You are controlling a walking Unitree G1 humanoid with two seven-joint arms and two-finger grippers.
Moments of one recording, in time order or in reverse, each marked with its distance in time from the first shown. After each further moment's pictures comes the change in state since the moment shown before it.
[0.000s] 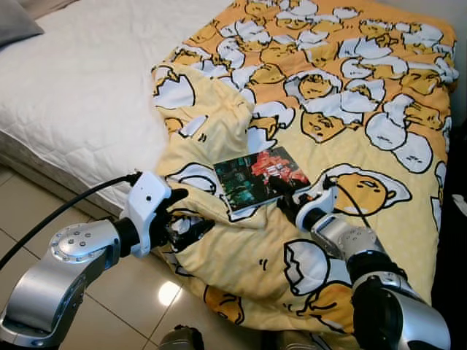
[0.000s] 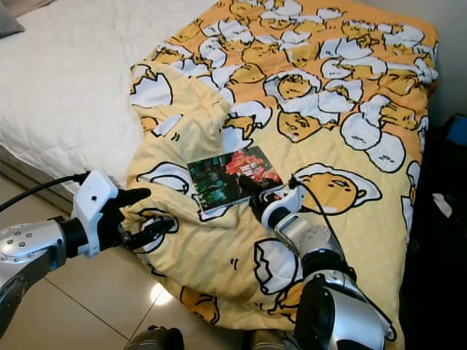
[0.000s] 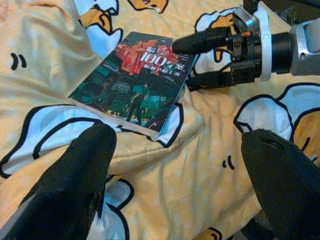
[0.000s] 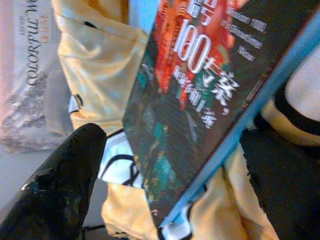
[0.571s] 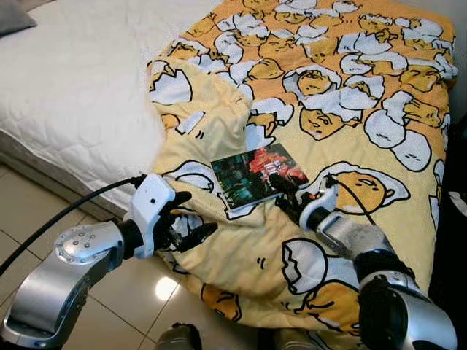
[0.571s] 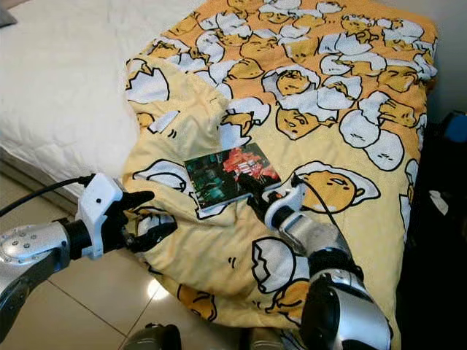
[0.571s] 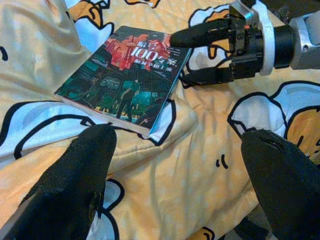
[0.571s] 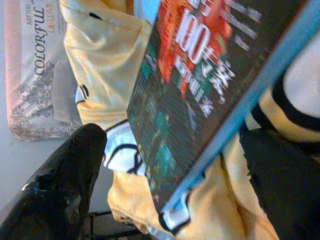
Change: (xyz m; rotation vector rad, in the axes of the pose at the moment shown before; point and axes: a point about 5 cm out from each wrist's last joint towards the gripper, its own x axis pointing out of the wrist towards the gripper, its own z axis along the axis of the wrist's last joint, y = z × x) left arm 0.004 -0.004 -0.002 -0.004 0.005 -0.011; right arm -0.009 -0.005 0.001 0.014 0.063 0.032
